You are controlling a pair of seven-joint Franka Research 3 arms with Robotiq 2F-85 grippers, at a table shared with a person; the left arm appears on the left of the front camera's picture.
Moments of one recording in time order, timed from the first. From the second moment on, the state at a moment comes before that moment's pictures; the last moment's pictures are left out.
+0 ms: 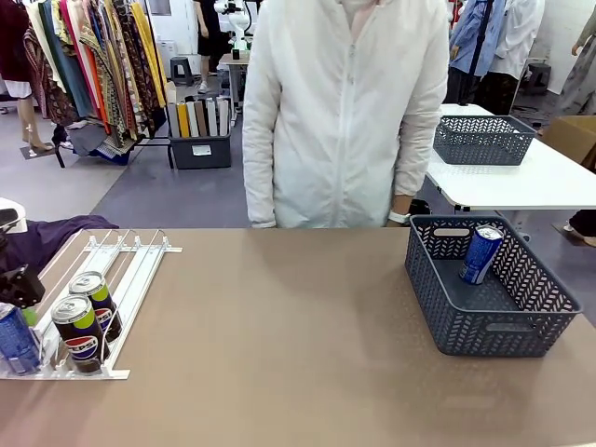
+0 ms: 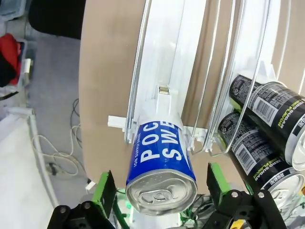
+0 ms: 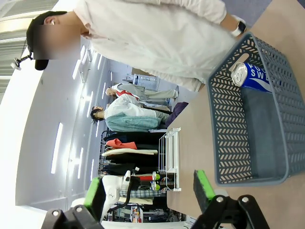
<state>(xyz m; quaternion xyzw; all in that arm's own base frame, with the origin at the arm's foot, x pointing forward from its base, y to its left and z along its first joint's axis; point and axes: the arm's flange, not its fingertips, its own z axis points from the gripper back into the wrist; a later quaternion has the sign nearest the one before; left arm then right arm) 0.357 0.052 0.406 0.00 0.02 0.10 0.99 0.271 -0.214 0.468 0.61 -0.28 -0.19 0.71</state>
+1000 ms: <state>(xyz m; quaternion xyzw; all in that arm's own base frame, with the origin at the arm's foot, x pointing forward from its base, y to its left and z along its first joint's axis) 0.358 0.050 0.407 0.00 0.02 0.10 0.99 0.271 -0.214 0.468 0.61 -0.28 -0.19 0.71</state>
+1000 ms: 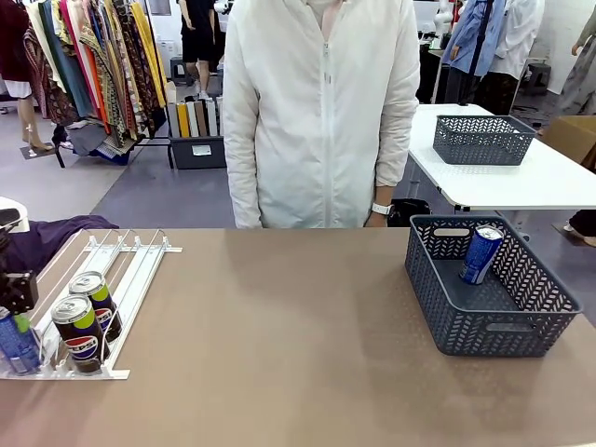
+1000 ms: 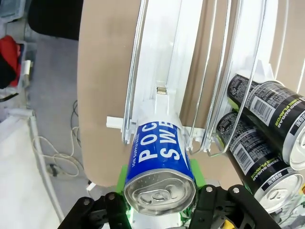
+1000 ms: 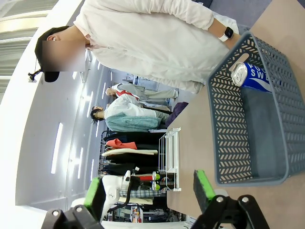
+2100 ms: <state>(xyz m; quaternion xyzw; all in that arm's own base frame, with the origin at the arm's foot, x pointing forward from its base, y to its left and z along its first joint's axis) 0.284 0.075 0.599 -0.08 -0.12 0.11 0.98 0.271 -0.214 0.468 0.61 -0.28 -0.19 0.71</state>
